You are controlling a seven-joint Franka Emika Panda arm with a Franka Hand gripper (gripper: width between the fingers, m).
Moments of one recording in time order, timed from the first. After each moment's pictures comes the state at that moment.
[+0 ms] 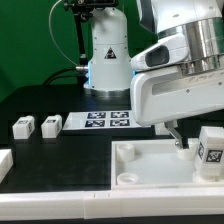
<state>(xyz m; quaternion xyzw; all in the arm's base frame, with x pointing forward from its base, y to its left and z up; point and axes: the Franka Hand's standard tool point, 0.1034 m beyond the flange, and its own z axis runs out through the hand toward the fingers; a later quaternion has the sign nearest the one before) 0.642 0.122 0.094 -0.98 -0.04 -0.18 0.07</state>
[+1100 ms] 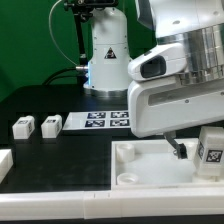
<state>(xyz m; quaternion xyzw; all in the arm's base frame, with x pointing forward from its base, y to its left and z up) 0.645 0.119 0.075 -0.99 0.00 -0.06 0.09</state>
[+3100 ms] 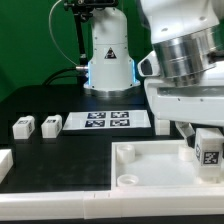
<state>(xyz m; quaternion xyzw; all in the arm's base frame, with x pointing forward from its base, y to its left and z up) 0.630 0.129 0.075 -0.90 0.42 -0.01 0.12</state>
